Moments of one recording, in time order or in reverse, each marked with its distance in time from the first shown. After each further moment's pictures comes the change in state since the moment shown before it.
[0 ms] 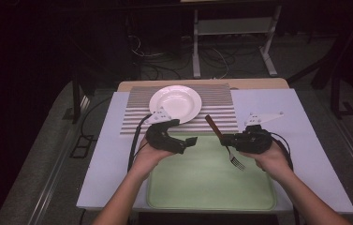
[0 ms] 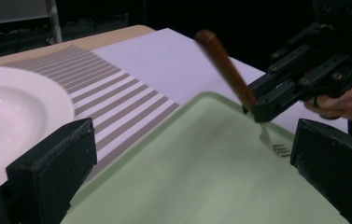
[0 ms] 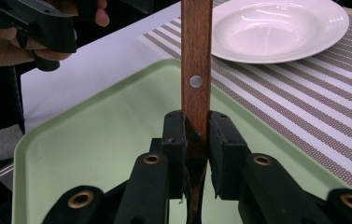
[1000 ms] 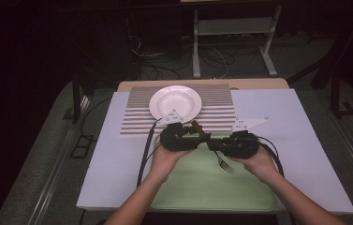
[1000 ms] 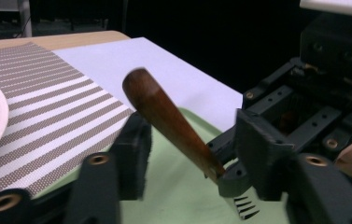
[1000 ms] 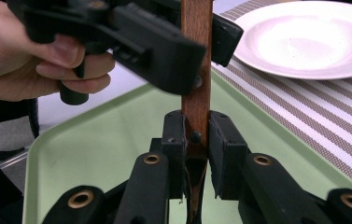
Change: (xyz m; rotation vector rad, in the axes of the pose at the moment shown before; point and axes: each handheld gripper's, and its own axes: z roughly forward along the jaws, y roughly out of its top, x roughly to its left) left arm -0.015 -0.004 0.027 -0.061 -0.091 -0.109; right arm 0.025 0.003 0.025 -0.010 0.044 -0.066
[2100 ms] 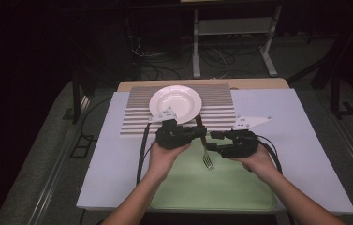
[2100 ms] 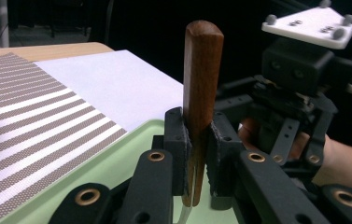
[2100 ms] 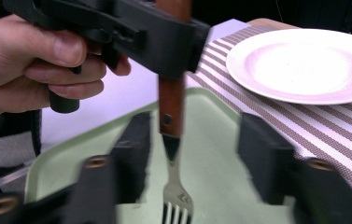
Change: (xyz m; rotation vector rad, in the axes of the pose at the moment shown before) left arm 0.000 0.010 -0.014 -0.035 -0.078 -0.027; right arm -0.003 0.002 0.000 -0.089 0.017 -0.014
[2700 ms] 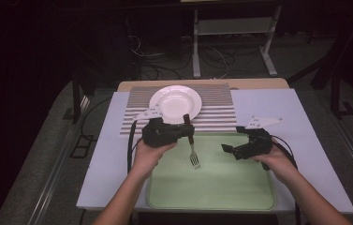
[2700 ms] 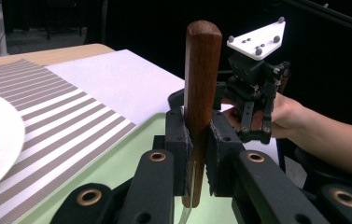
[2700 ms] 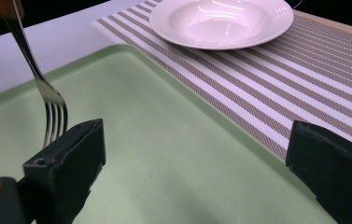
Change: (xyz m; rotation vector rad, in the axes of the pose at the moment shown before) left arm 0.013 0.007 -0.037 0.020 -0.022 0.053; right arm -0.036 -0.028 -0.022 0.094 -0.217 0.017
